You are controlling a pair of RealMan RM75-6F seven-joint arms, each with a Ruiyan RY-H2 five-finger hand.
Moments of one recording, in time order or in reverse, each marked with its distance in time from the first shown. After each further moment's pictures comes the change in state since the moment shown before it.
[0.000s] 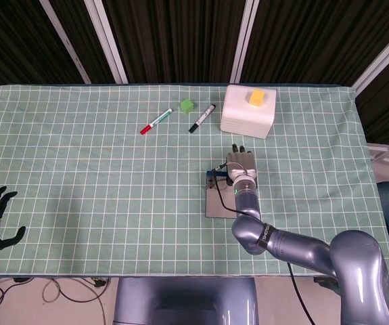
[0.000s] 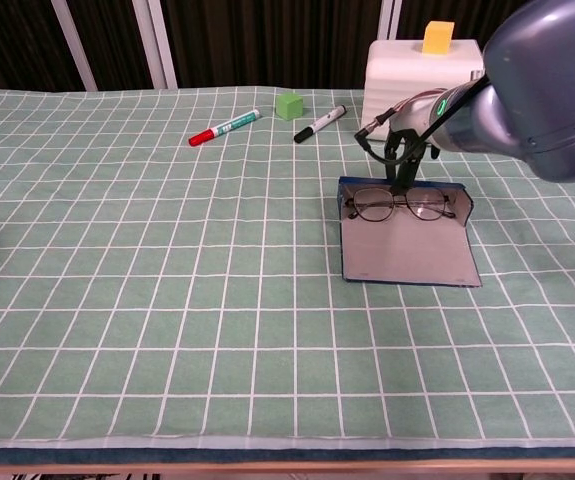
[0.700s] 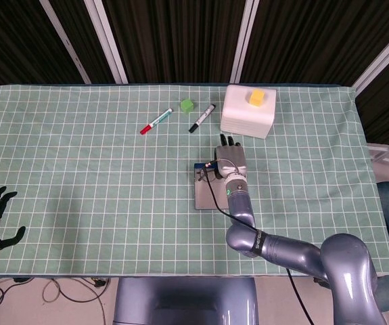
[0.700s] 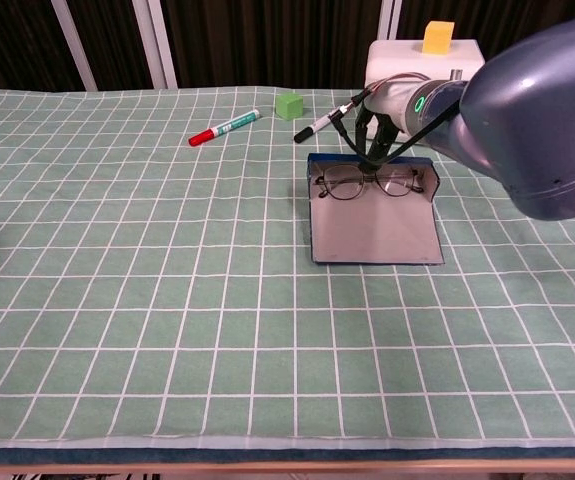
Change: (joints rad) left arm -0.001 0.005 0.000 -0.002 -0.005 -0.005 -0.007; right arm -0.020 -0.076 -0.005 0.051 -0.283 0.032 0.203
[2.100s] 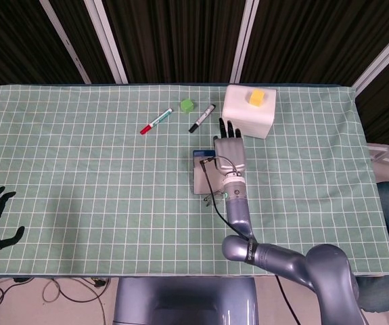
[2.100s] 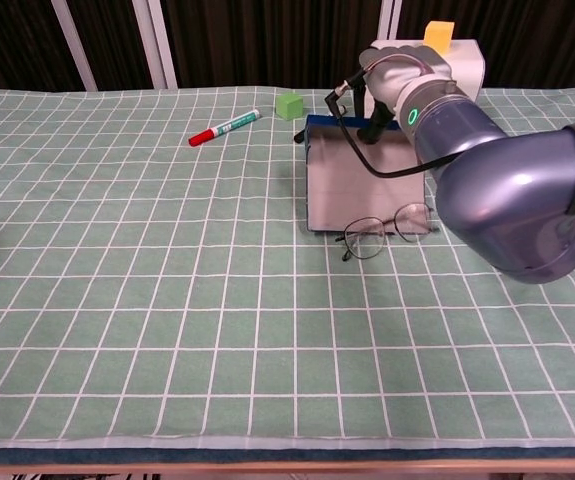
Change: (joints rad) left arm 0.000 0.000 -0.002 -0.003 -0.013 0.002 0.009; right arm -0.052 -0.163 -0.005 0.189 -0.381 0.163 0.082
